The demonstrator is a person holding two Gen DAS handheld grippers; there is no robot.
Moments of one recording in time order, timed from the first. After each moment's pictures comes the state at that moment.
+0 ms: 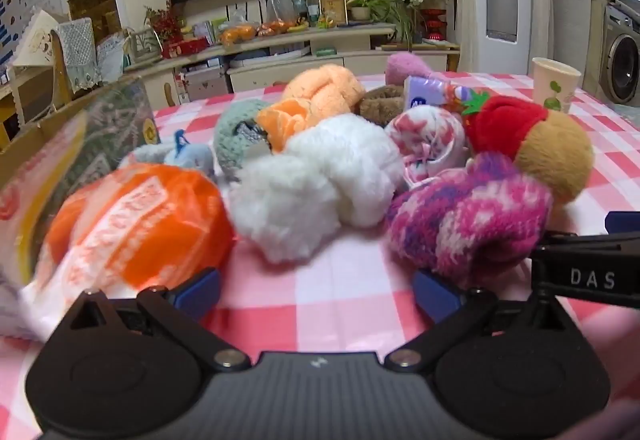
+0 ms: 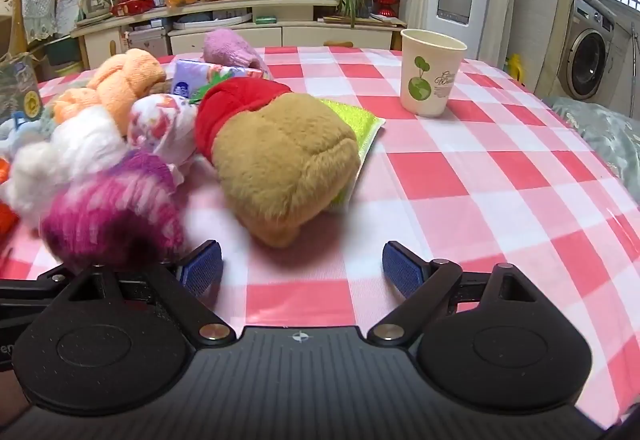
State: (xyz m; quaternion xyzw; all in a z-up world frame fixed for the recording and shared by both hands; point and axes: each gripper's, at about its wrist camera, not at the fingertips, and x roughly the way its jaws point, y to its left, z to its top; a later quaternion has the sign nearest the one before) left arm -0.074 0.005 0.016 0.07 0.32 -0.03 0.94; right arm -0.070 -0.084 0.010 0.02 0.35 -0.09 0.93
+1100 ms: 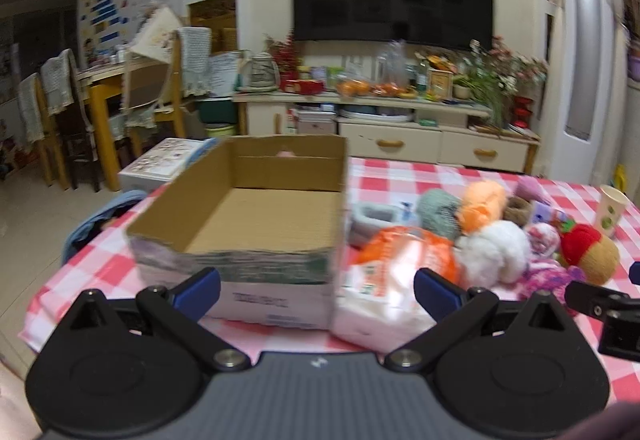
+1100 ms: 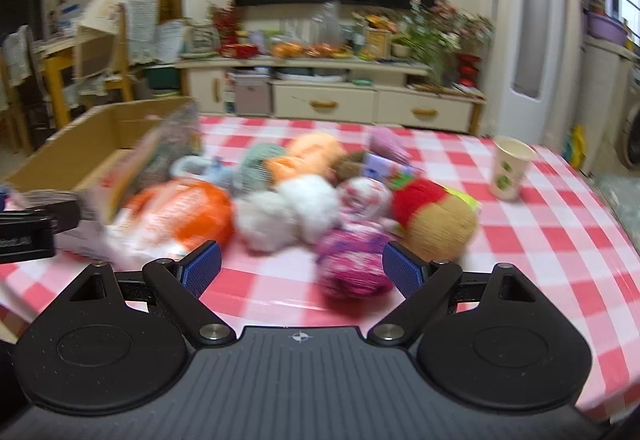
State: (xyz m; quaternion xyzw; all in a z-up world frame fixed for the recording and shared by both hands) left arm -0.166 0.164 0.106 -0.01 0.25 0.09 0.96; right arm -0.112 -0.036 0.025 -0.02 0.26 0.06 0.96
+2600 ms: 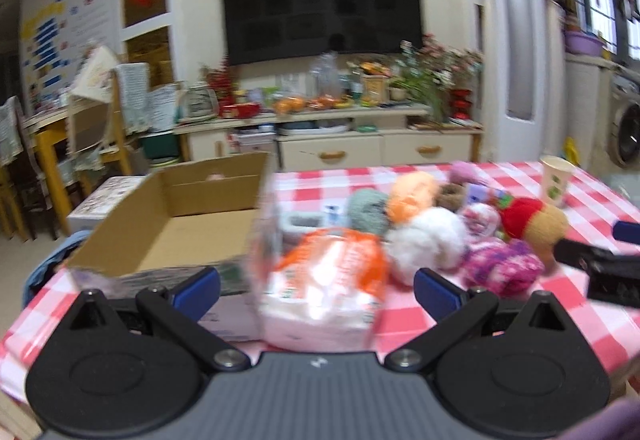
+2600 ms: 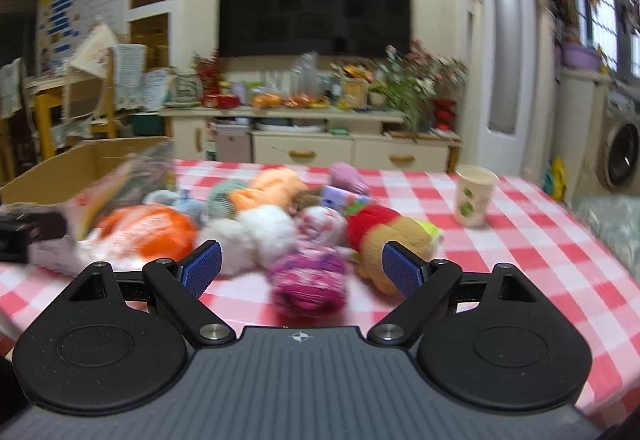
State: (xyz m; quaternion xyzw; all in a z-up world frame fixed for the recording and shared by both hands) left arm -0.173 0.112 0.092 0.05 0.22 -0.01 0.97; right arm -0.131 -0.107 0.024 -0.01 0.18 0.01 0.98
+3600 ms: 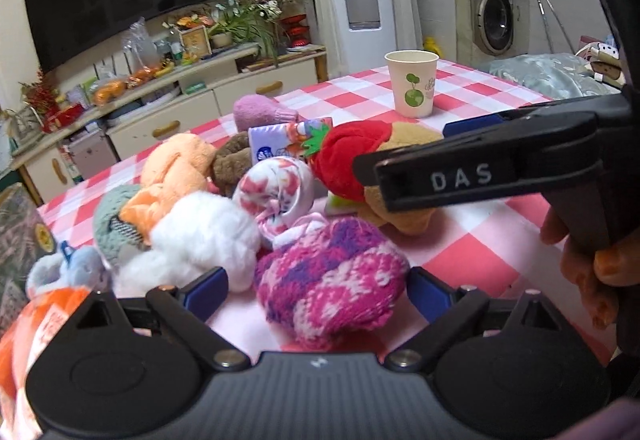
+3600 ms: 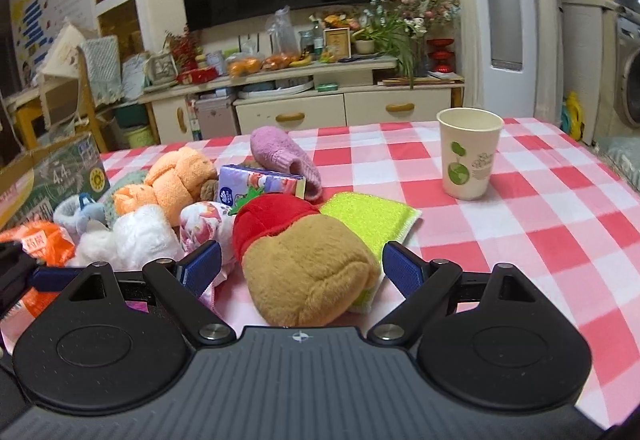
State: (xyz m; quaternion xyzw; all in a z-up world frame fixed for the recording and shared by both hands) left arm -0.065 -0.031 0.032 0.16 0.30 -0.22 0.91; right arm -0.125 -0.156 0.024 0.04 0.24 0.04 0.97
